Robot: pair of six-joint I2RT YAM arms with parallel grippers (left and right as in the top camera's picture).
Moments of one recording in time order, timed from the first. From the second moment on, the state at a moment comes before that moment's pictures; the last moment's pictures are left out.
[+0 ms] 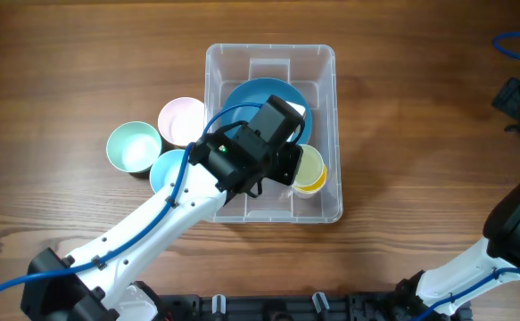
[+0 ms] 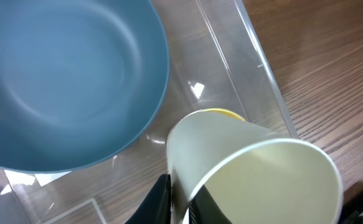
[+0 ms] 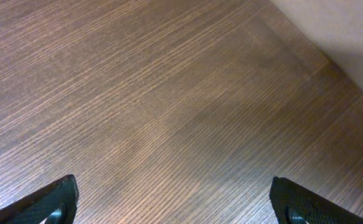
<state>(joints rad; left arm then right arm) -0.77 1.53 1.27 -0.75 0.06 -0.38 -0.57 1.93 1.36 -0.30 0.20 0.01</state>
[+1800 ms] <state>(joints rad) -0.66 1.52 1.36 -0.93 -0.11 -0.45 -0.57 1.93 1.36 -0.30 0.20 0.01</state>
